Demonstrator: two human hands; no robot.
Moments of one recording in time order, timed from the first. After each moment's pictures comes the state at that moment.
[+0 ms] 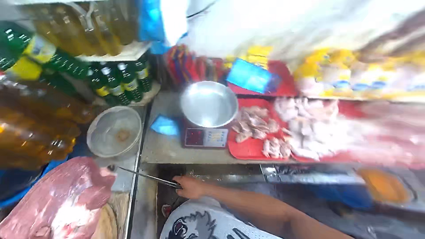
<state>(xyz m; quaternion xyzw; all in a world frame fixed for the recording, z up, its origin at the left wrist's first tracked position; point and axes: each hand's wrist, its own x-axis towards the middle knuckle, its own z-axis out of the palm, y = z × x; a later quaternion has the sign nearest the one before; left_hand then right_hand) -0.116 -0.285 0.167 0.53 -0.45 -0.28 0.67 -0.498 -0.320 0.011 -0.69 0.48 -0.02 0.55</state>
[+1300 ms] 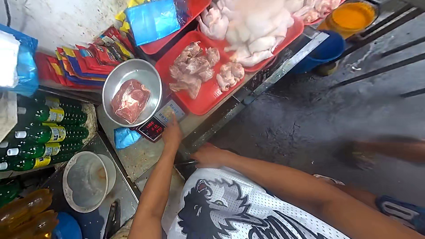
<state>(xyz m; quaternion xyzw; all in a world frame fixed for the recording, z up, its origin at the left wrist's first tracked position) -0.600 -0.406 -0.057 0.40 -0.88 -0.08 -0.25 -0.655 -0.230 -0.022 -0.61 0.59 -0.07 0.53</state>
